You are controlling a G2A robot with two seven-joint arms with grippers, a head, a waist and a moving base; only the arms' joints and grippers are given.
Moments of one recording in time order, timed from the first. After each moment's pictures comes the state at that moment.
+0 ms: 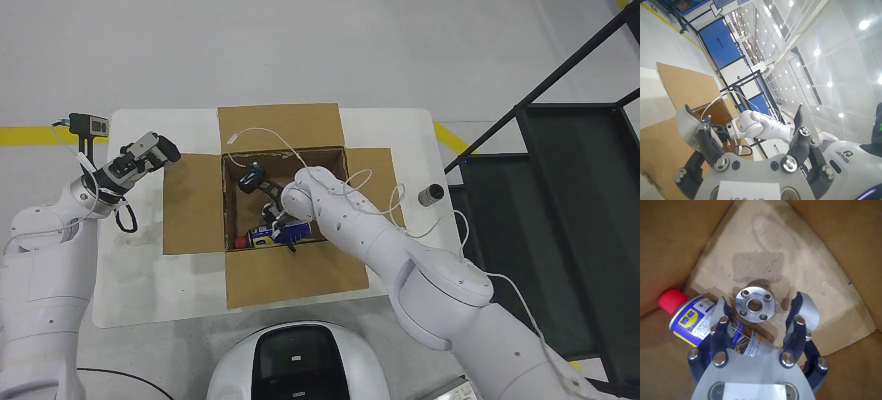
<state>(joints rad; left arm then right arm) 0.94 -1.11 -1.50 -1.11 -0.47 -0.62 -1.11 -0.46 -1.73 0.44 -0.45 -0.73 -0.23 0.71</state>
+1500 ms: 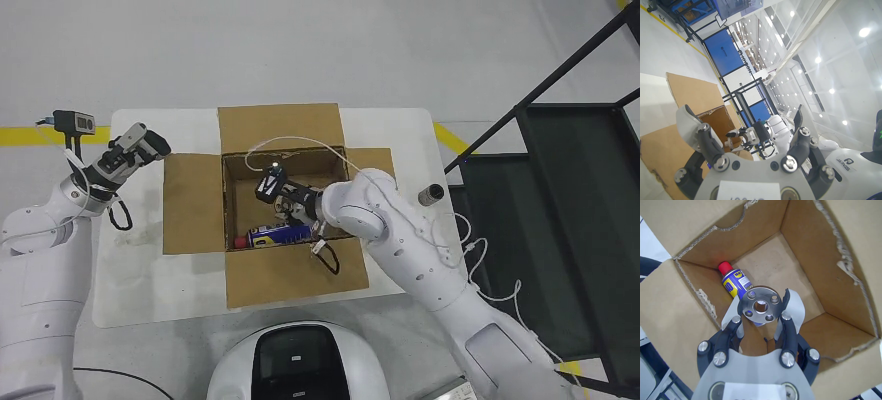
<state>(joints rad) 0.97 -1.10 -1.53 -1.15 -0.45 -0.58 -1.03 -0.96 -1.37 1.00 -1.63 -1.06 -0.42 1.09</state>
